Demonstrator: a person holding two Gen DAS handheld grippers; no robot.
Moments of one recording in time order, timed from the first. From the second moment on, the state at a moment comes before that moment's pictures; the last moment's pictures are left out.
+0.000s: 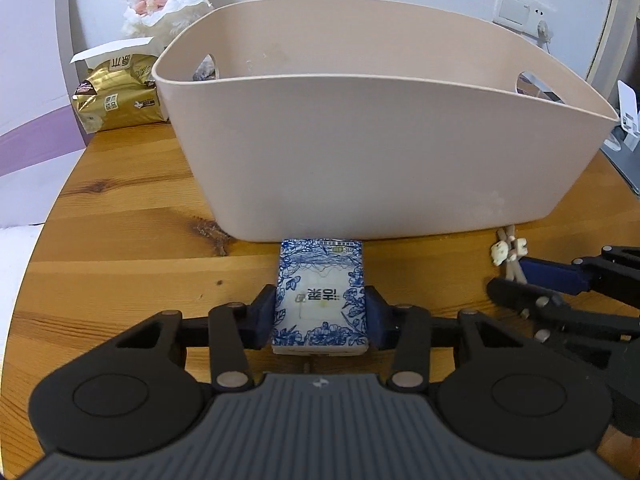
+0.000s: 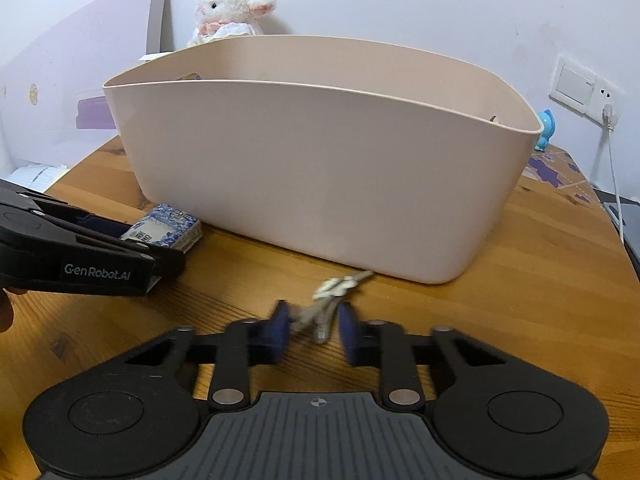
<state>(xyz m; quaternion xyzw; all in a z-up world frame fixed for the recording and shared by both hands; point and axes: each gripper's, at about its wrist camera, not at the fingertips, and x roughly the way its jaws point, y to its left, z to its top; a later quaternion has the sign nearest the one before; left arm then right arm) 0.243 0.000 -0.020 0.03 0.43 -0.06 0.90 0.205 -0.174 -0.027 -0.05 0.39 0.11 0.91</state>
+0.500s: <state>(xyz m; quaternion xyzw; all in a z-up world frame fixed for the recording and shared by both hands) 0.207 0.012 0.001 0.03 0.42 -0.06 0.91 0.164 -0.200 0.001 -0.03 0.36 0.09 0.93</state>
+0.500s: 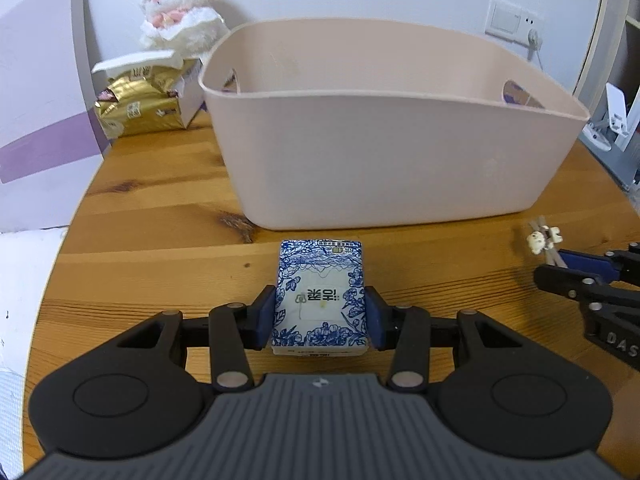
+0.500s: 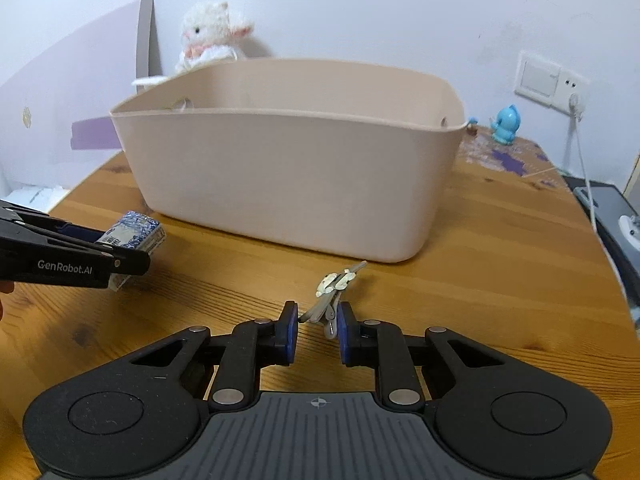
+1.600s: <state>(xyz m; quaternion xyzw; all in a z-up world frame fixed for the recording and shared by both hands) 0.242 0.012 0.116 0.05 0.30 -0.06 0.95 0.194 -0.214 0.114 0.00 0.21 0.06 0.98</state>
